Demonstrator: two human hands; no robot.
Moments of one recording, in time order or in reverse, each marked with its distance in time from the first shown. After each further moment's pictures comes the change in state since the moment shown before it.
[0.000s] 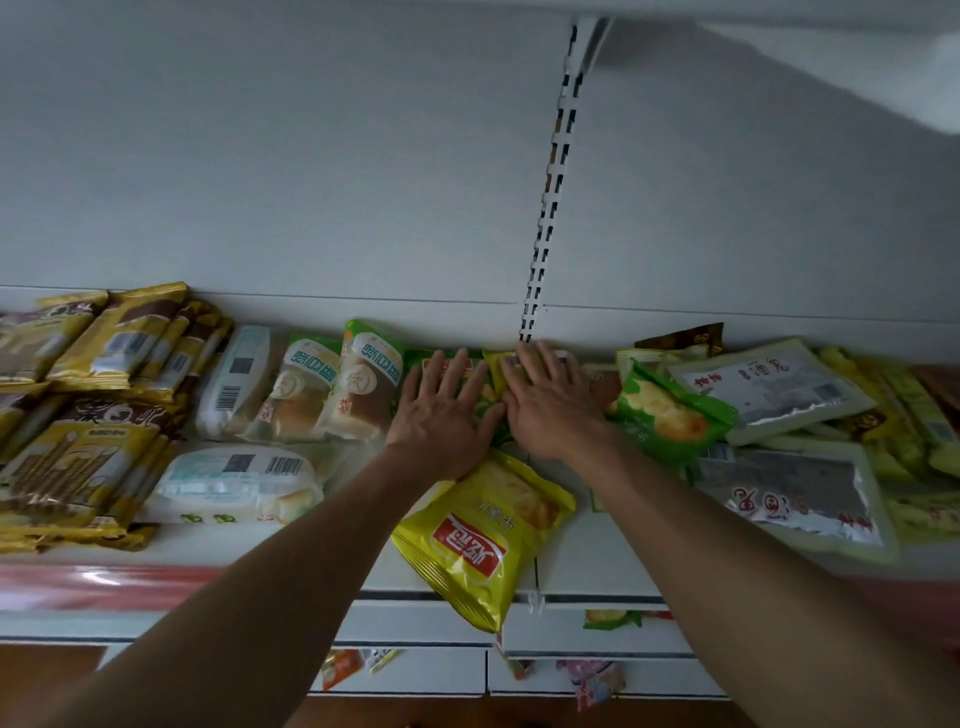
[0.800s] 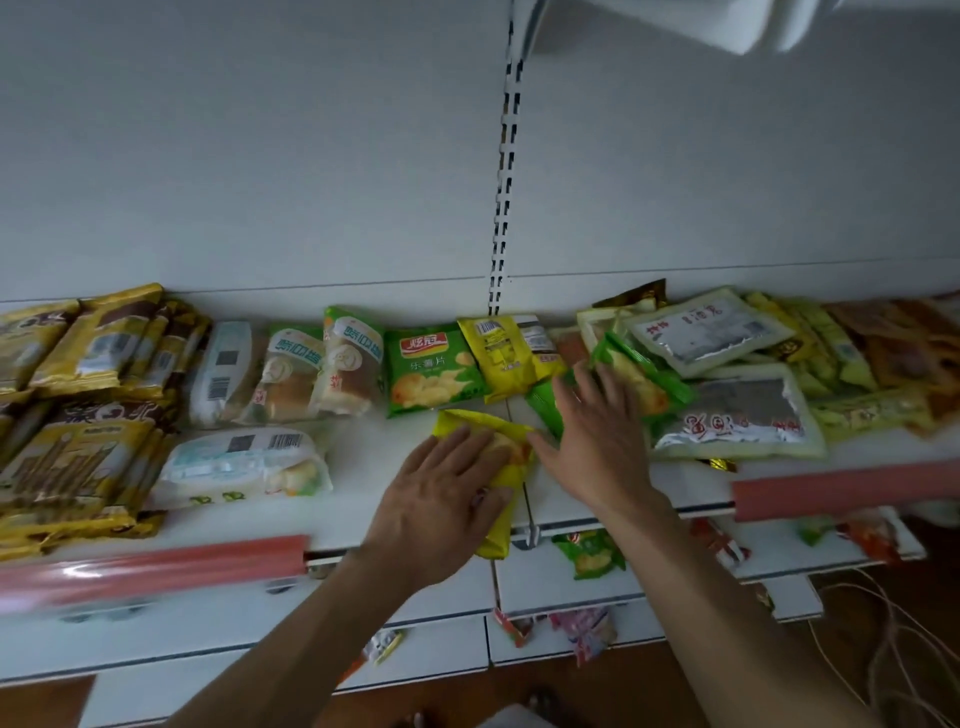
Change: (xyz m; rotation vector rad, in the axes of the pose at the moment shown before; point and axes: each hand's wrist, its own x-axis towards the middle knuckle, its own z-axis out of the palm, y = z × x) left_hand -0.137 0.022 -0.020 -0.161 0.077 0.396; right_hand -0.131 -0.014 -0.003 0.095 0.203 0.335
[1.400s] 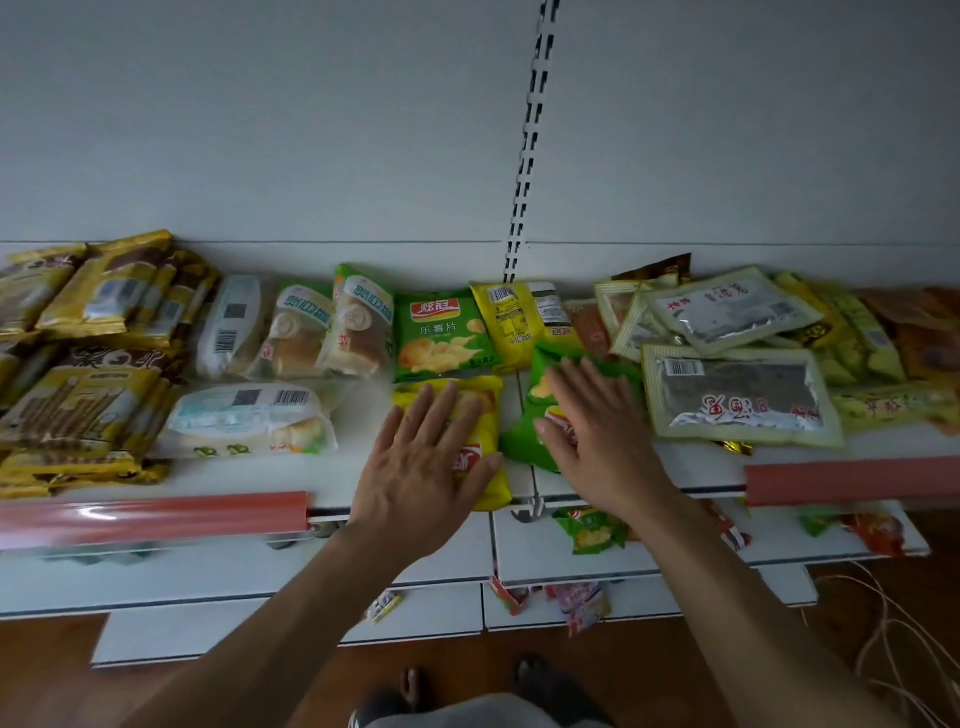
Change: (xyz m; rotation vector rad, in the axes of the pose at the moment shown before) left_hand -0.015 -0.010 0.013 0.084 -0.010 -0.254; right_hand -0.021 0.014 0.022 0.210 0.027 -0.259
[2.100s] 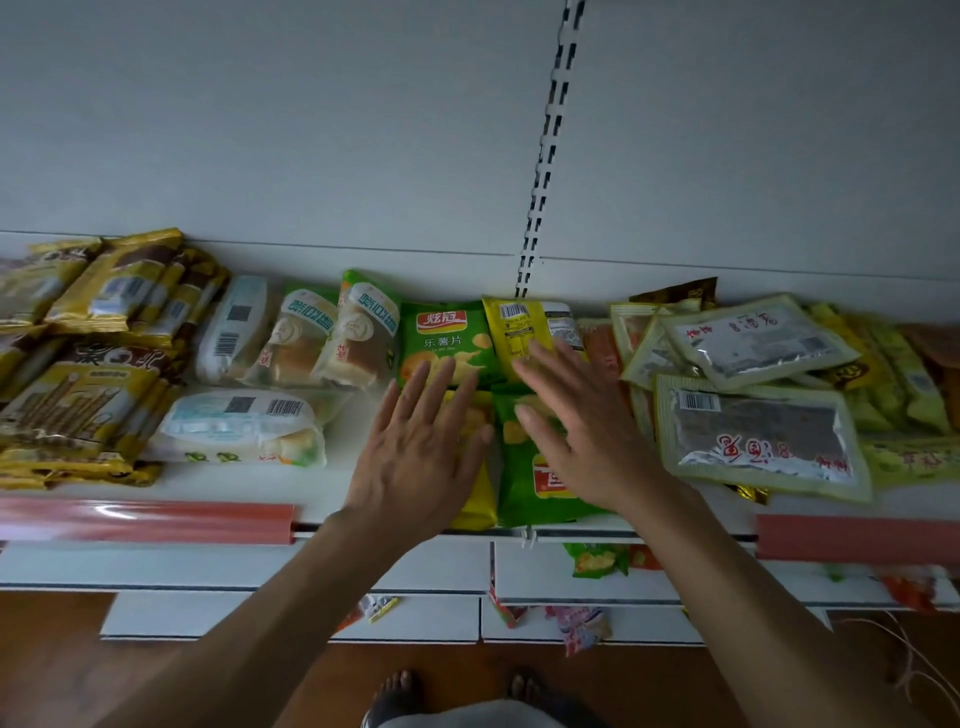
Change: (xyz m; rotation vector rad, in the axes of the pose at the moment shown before) left_hand 0.030 0.012 -0.022 -0.044 0.085 -0.077; right_hand 0.042 0.005 -0.010 0.161 0.049 -0.231
